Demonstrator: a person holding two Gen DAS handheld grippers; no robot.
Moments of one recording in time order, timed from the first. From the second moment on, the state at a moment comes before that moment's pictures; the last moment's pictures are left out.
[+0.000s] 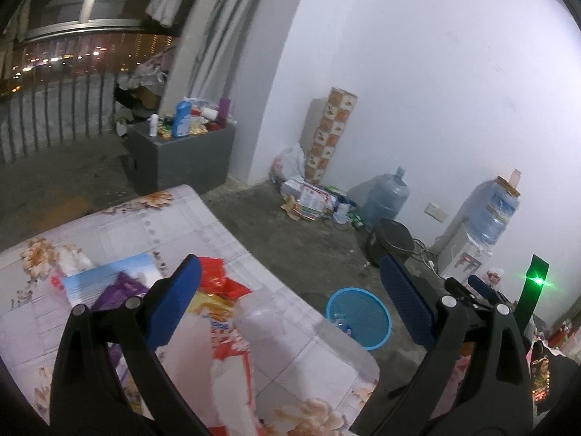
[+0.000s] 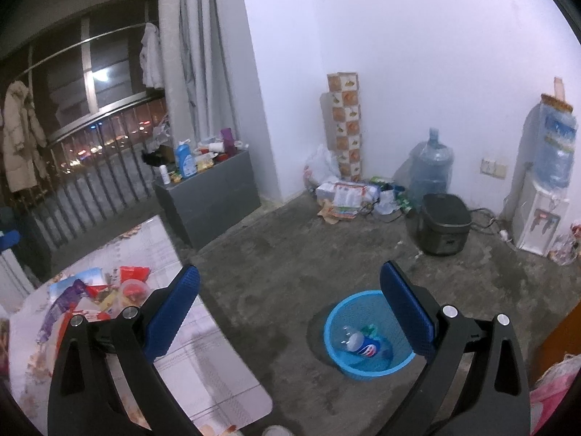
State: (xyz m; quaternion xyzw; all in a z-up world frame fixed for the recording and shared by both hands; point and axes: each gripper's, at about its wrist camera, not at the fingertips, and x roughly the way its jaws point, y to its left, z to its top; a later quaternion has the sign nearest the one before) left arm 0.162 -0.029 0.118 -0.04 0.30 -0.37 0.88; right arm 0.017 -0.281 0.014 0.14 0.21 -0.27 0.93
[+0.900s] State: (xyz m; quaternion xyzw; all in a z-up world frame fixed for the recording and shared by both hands) left arm 0.167 0.038 0.002 -0.10 0.41 -0.39 0.82; right arm 0.147 -0.205 -0.032 0.22 0.34 -0.01 0.92
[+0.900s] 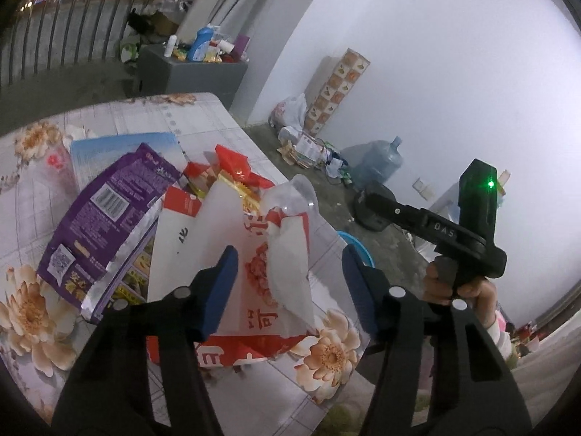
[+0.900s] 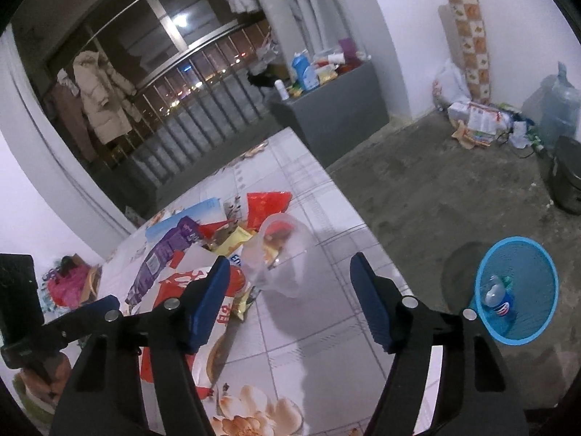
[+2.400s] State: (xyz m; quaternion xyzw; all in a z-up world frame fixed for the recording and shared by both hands) left arm 0.183 0.016 -0.062 0.12 0.46 -0.27 0.84; right arm 0.187 -0.129 -0.070 0.33 0.42 0.11 0.84
